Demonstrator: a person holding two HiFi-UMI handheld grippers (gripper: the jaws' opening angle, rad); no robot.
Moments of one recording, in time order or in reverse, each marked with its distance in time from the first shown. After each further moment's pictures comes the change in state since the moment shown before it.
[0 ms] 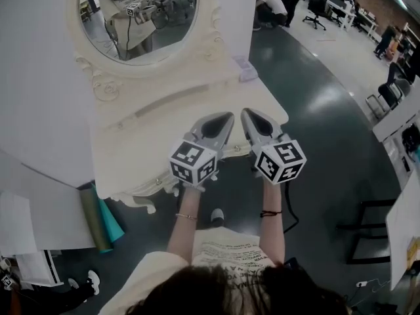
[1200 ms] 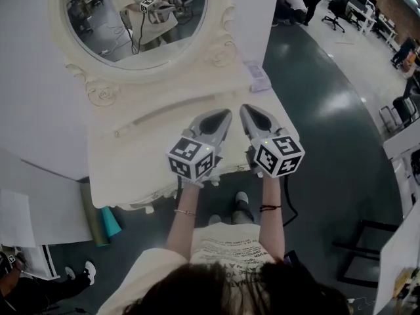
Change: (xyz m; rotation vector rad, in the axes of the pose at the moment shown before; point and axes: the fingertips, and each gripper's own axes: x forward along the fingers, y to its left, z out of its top) left arm 0.089 0.107 -0.031 -0.054 0.045 0.113; right arm 0.117 -0.091 -0.030 0.062 0.082 0.086
